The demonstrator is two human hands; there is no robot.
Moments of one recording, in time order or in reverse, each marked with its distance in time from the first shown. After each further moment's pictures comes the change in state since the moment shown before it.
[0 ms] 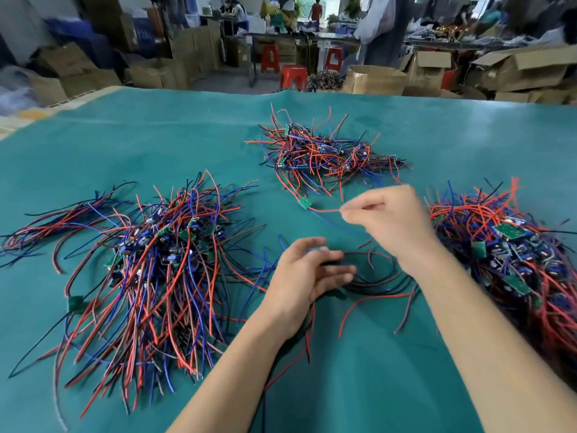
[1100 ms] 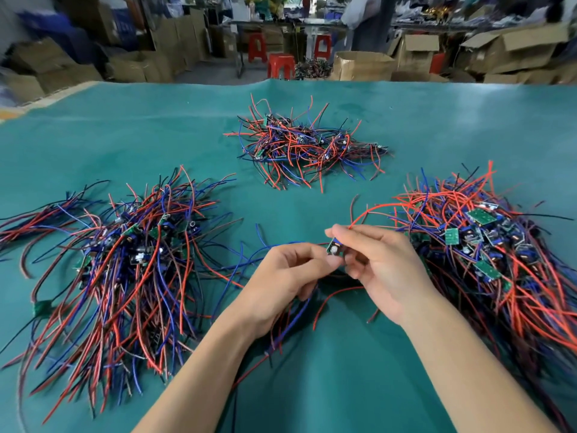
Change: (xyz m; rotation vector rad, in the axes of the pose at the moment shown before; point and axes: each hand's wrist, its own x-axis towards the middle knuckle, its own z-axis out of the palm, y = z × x) left_hand -0.007 -0.004 -0.009 0.492 -0.340 0.133; right_hand -0.063 0.024 -0.001 0.867 -0.133 0.334
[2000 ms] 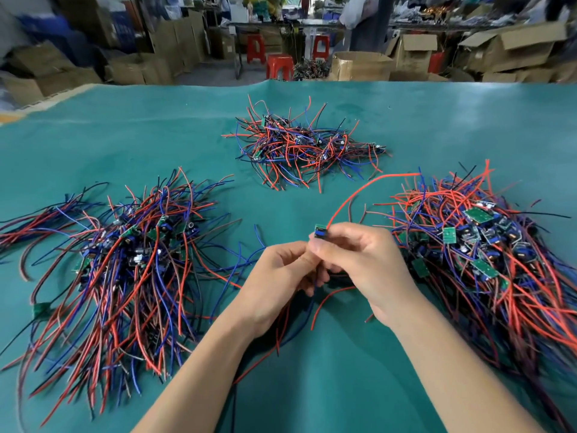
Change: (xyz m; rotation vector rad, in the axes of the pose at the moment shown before) left_hand 0.001 0.001 0.004 -0.012 0.040 0.038; right_hand -0.004 0.007 0.009 -0.276 -0.078 -0.232
